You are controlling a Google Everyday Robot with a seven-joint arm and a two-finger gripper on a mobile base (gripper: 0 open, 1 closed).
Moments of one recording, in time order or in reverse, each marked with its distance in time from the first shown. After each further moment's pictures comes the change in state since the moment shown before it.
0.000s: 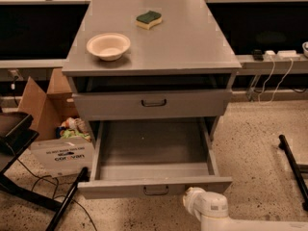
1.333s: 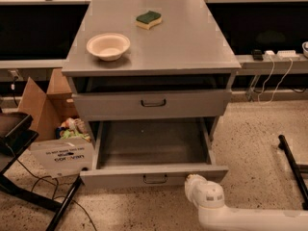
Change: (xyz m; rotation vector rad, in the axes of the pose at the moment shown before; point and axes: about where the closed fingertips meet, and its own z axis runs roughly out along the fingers) arm -0.017 -0.050 0.005 0.110 0.008 -0.131
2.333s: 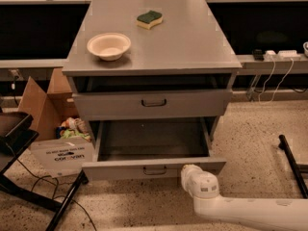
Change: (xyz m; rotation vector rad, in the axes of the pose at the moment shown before) arm -0.021 -0.037 0.008 0.060 -0.008 -0.064
